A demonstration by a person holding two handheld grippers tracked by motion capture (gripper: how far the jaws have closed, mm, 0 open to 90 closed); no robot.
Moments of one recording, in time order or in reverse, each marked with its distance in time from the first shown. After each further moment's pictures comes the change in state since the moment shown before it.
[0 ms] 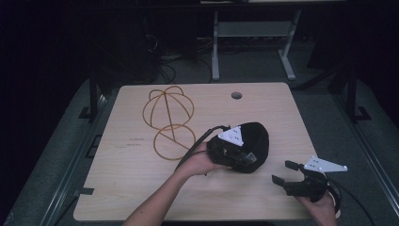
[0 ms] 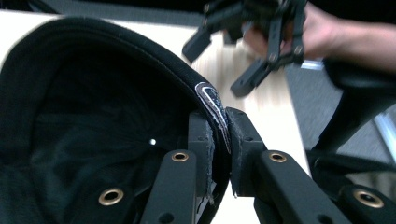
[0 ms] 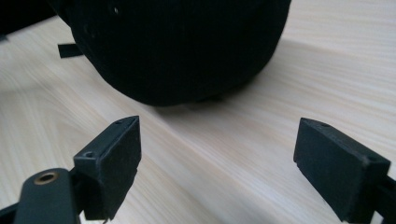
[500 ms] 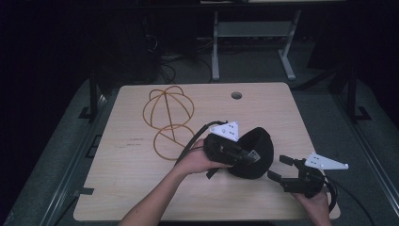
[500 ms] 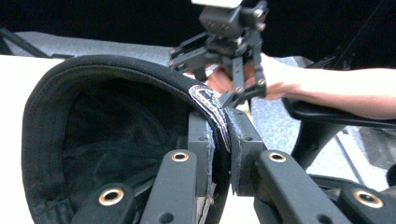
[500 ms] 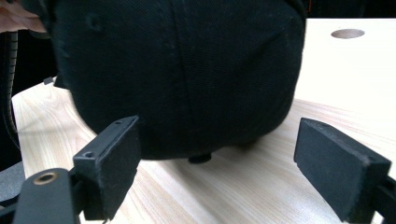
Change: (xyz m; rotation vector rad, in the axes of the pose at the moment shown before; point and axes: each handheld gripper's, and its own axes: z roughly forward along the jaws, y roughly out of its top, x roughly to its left) left arm -0.007 0.013 -0.016 -0.100 -0.105 0.022; right arm 0.009 0.014 0.004 -0.120 0.085 0.023
